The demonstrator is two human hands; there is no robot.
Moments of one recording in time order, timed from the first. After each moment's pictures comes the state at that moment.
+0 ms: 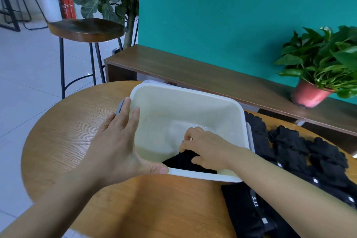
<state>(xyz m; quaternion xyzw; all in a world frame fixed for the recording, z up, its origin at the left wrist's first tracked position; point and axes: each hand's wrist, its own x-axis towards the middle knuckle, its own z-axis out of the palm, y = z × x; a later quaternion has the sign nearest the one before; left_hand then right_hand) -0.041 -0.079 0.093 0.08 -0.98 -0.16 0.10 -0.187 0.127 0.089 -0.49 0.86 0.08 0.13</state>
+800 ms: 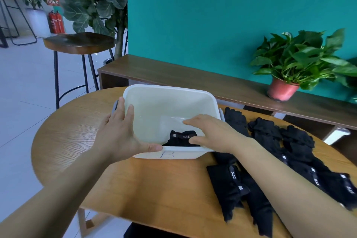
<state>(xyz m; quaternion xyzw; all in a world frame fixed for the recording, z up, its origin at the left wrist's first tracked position) -0.039 -0.069 0.095 0.10 -0.98 -0.15 0.10 -0.143 0.174 0.136 -0.38 0.92 -0.05 0.05</state>
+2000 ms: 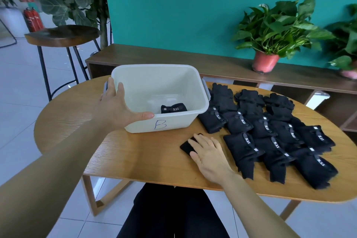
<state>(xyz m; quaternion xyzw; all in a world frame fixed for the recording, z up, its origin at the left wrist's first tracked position) -0.036 -0.058 0.097 0.15 -0.97 -0.15 0.08 -0.045 0.232 -0.008 -0.26 0.96 -0.09 0.01</state>
